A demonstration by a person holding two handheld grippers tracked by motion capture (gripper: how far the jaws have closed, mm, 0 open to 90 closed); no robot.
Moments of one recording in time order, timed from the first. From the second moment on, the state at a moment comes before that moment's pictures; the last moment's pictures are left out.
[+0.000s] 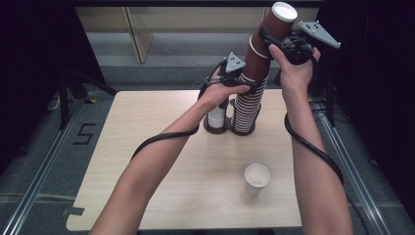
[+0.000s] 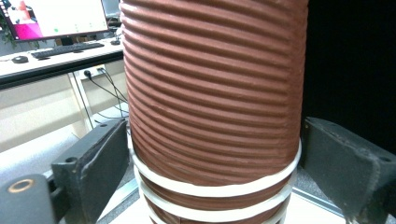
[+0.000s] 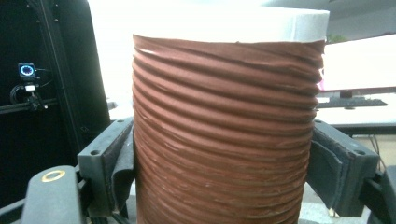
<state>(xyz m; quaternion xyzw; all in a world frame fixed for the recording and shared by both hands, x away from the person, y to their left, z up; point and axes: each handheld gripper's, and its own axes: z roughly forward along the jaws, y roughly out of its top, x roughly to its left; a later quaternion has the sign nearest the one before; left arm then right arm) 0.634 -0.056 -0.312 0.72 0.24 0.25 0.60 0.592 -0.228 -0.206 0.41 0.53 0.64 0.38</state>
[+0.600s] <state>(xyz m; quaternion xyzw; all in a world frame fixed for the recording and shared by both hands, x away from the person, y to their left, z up) 0.603 -0.043 -0.312 0.72 0.22 0.26 0.60 0.558 -0.248 -0.199 0.40 0.50 0.66 0.40</state>
